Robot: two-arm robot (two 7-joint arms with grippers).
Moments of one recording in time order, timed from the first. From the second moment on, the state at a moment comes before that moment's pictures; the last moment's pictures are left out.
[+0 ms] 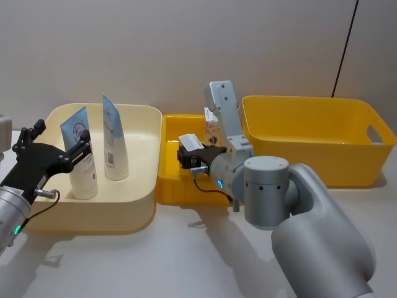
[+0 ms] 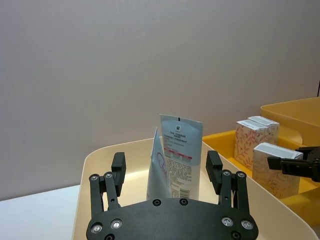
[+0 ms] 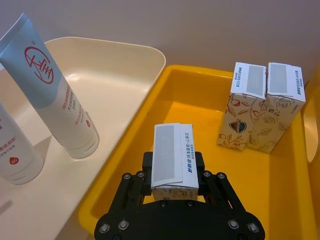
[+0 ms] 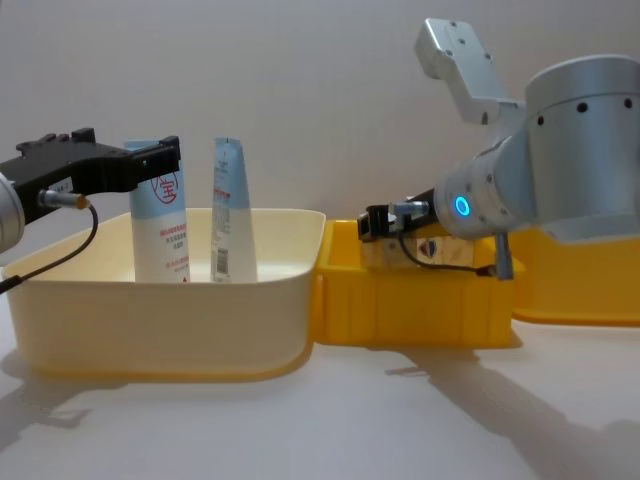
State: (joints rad) left arm -0.31 0.33 0.26 -1.48 -0.35 -0.07 -0.11; right arm 0.66 -0.05 -0.34 -1.11 0.19 0.56 -0.01
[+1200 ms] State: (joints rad) left arm -0.31 0.33 0.26 -1.48 -0.35 -0.07 -0.11; right arm 0.69 -0.02 -0.27 -1.21 0.14 0.28 -0.05
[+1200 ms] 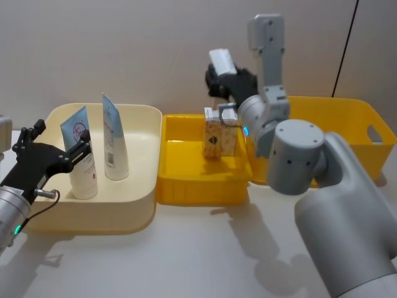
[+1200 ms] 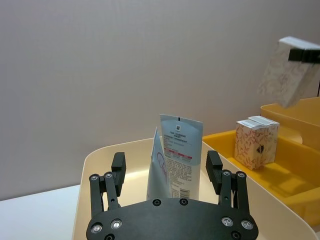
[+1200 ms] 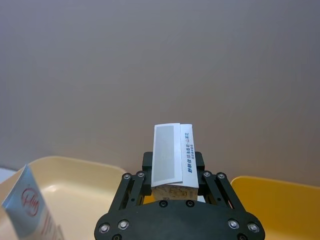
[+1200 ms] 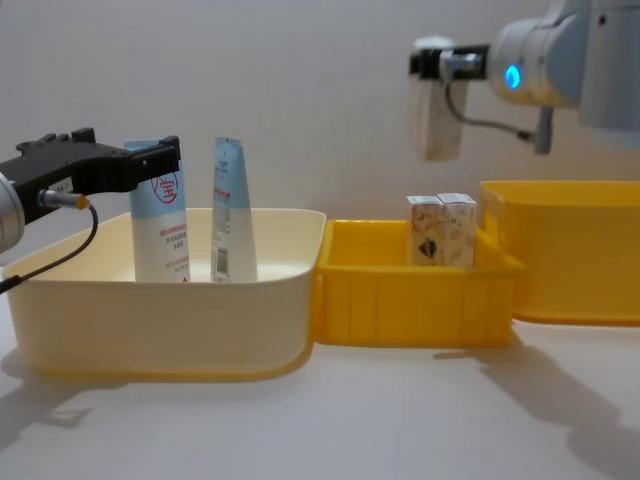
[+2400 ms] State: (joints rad) left arm -0.31 0.33 0.26 -1.48 -0.35 -0.07 -0.11; right arm 0.85 0.11 -0.16 -1.07 -0.02 0.27 -0.19
